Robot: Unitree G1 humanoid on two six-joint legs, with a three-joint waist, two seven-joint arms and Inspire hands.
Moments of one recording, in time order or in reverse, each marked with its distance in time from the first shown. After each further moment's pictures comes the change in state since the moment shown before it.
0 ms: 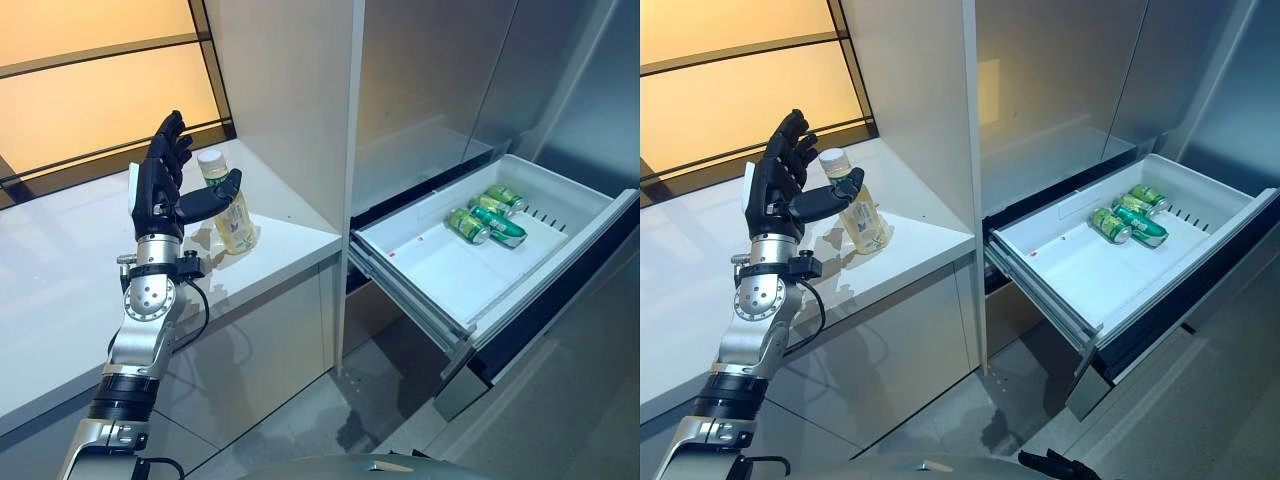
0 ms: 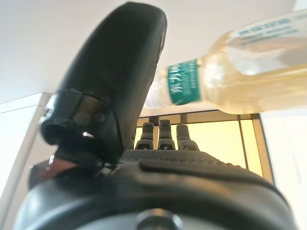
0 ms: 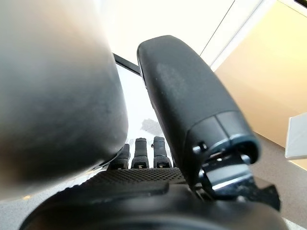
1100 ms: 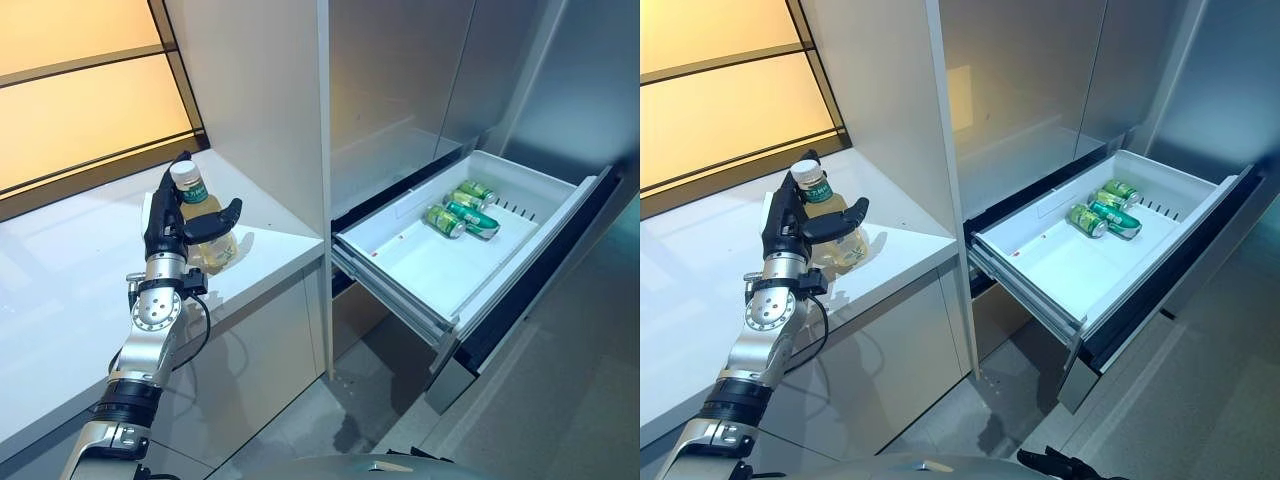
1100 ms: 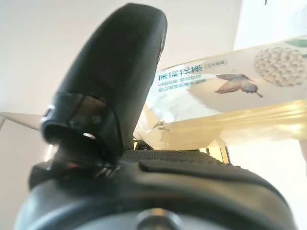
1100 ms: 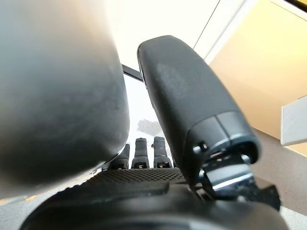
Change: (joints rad) left arm 0.020 -0.001 -0.040 0.123 0.015 0.001 0.014; right arm 0.003 -0.001 -0.005 -0.023 -0.013 0.012 0.000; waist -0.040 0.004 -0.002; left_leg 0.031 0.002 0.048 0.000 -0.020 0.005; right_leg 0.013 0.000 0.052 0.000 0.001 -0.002
